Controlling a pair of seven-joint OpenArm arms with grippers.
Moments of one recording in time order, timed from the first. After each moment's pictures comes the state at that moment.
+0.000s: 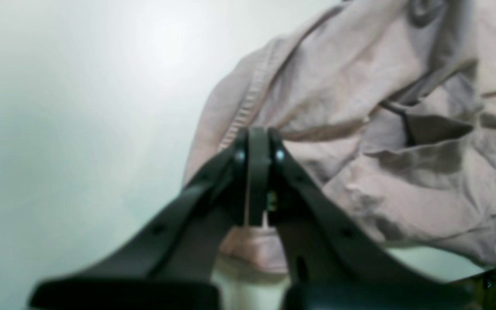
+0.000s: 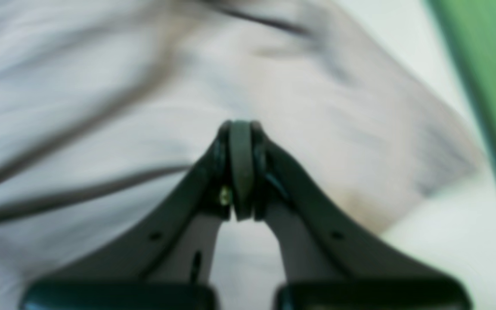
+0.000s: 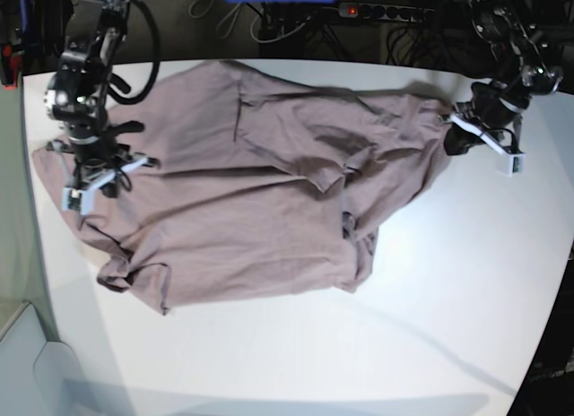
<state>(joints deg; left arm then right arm) 13.5 -4.8 -35.4 97.1 -35.1 -31.7 56.6 -13.1 0.5 16.2 109.5 7.7 7.5 -44.4</state>
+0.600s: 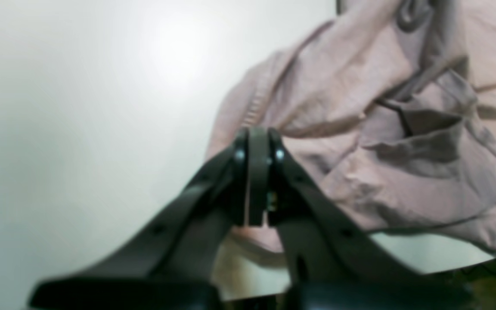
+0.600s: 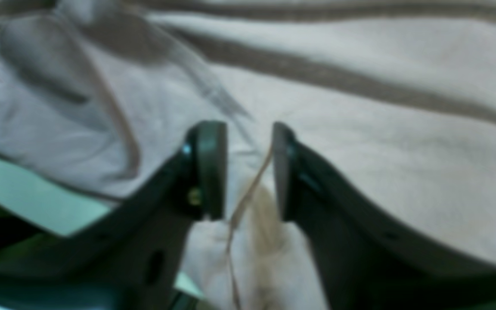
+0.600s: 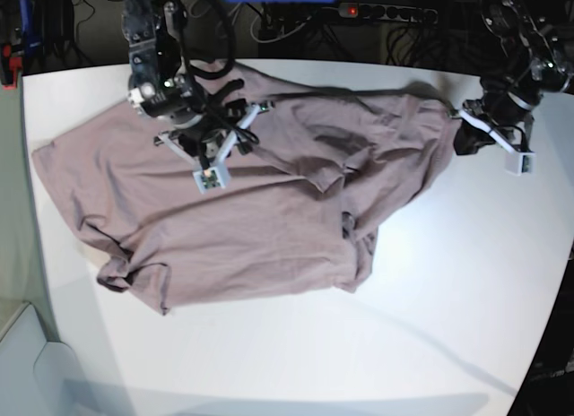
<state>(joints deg) 15.9 -7.0 -35.4 101.7 -36.4 -31.7 56.9 -14.0 0.5 -8.5 106.2 7.5 8.4 -55.4</state>
